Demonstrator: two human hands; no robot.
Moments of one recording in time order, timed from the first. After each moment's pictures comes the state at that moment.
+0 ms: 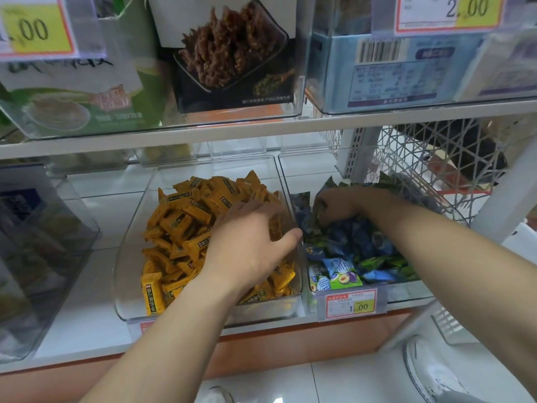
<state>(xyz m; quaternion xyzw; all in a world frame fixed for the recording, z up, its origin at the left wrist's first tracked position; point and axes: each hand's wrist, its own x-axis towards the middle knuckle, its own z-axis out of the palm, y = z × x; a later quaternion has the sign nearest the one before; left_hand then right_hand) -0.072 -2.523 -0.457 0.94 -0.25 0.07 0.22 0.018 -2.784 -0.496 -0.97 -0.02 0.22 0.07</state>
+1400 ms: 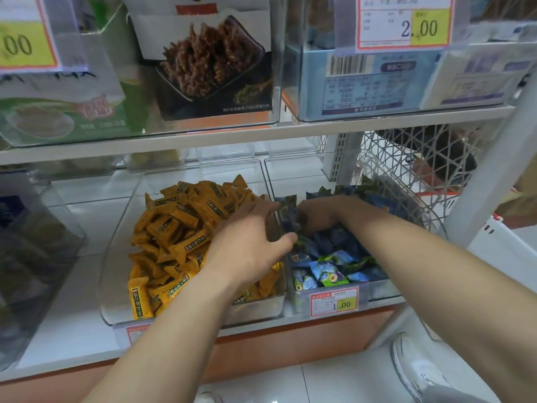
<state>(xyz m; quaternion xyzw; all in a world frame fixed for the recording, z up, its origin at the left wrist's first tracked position) -0.068 -2.539 -0.465 0.93 -0.26 0.05 0.27 -0.001 -2.756 -0.488 -0.96 -0.05 0.26 0.04</state>
